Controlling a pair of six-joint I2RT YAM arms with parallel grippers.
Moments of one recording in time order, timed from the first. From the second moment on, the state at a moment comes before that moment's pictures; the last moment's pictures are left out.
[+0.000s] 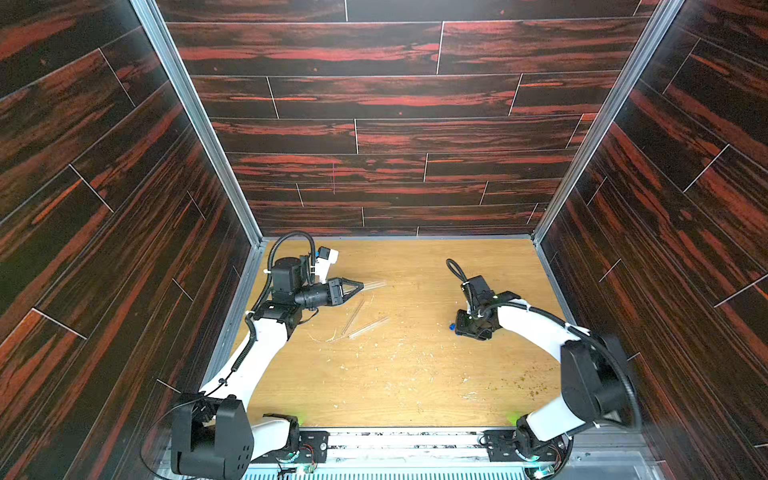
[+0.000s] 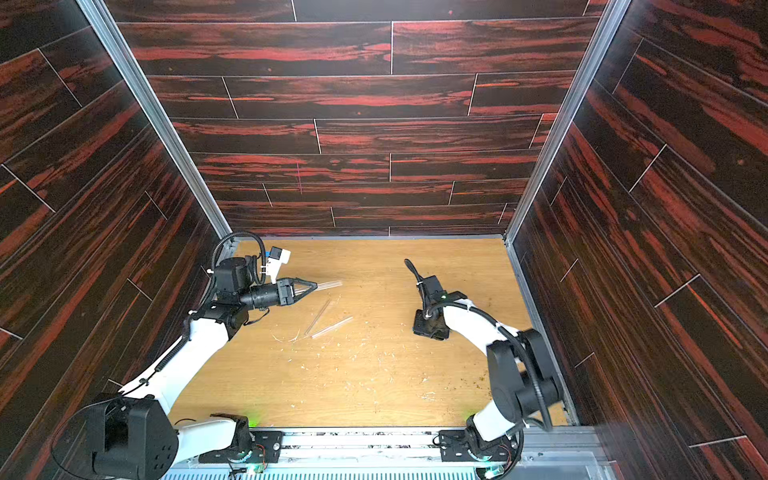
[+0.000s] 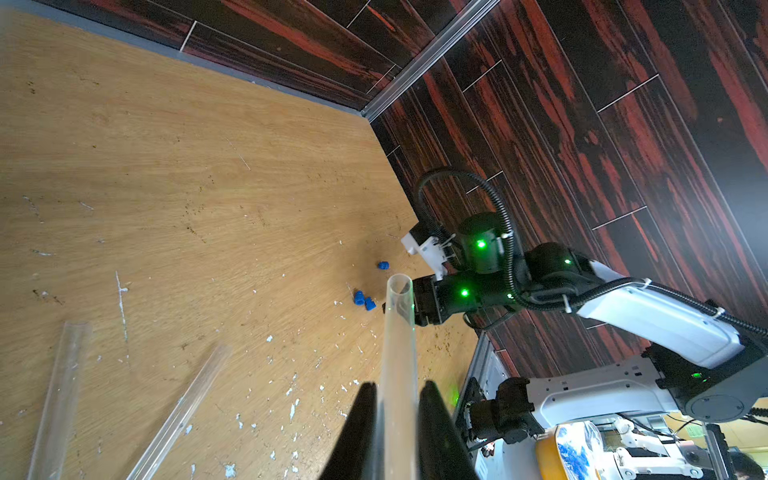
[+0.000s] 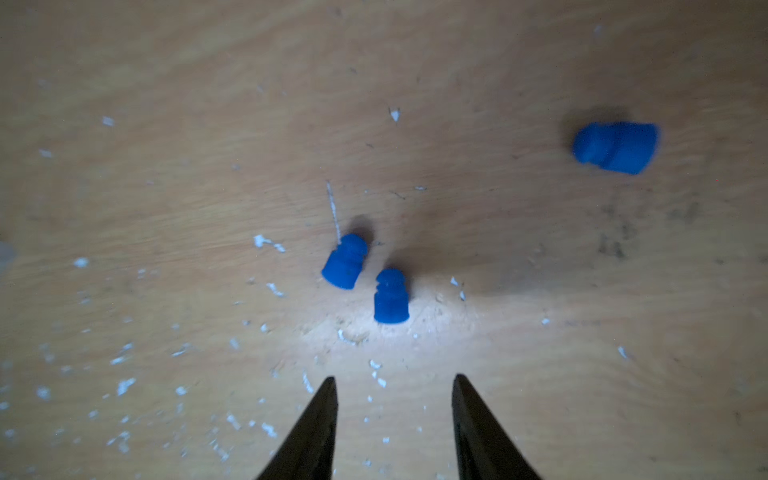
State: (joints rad) left arm -0.10 1.26 0.90 -0.06 1.00 -0.51; right arm 0.41 1.60 0.98 -0.69 -0.03 0.57
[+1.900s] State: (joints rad) left arm -0.10 1.26 0.90 -0.06 0.99 -0.50; right arm 0.45 1.78 1.06 -0.67 0.07 0.56
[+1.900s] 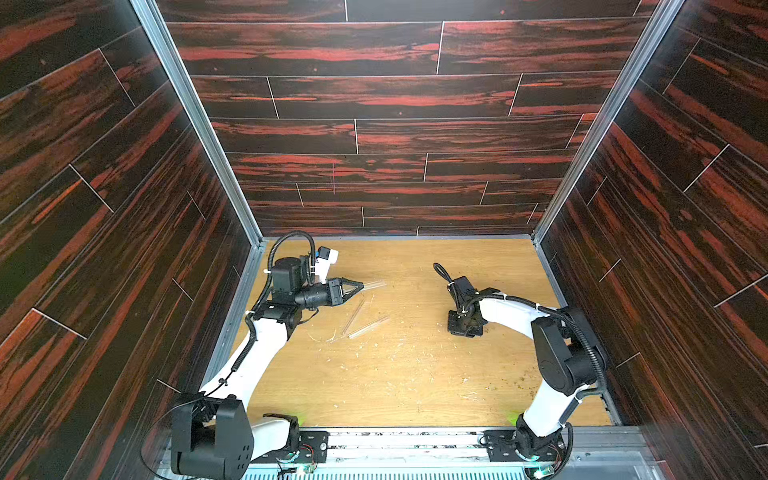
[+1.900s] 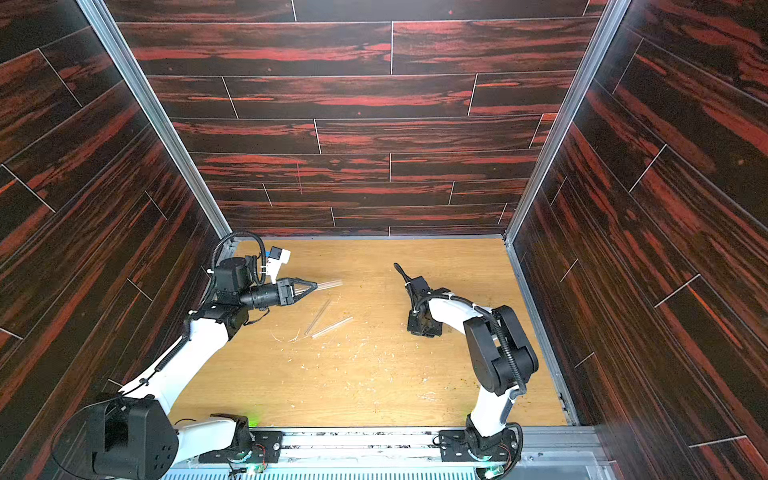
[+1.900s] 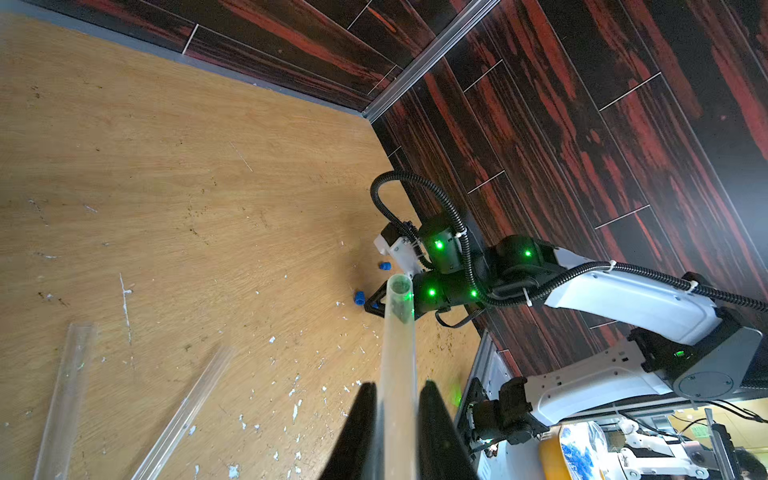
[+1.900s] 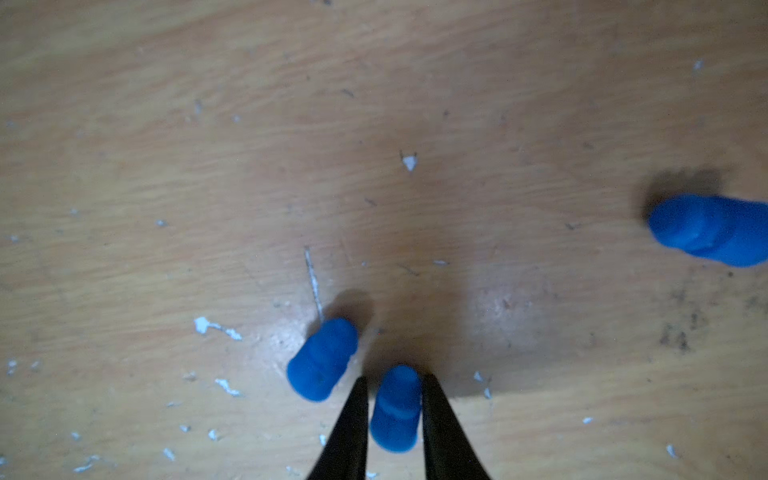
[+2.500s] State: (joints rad) left arm -0.10 1.26 0.90 -0.06 0.99 -0.49; right arm 0.45 1.78 1.06 -0.67 0.07 0.55
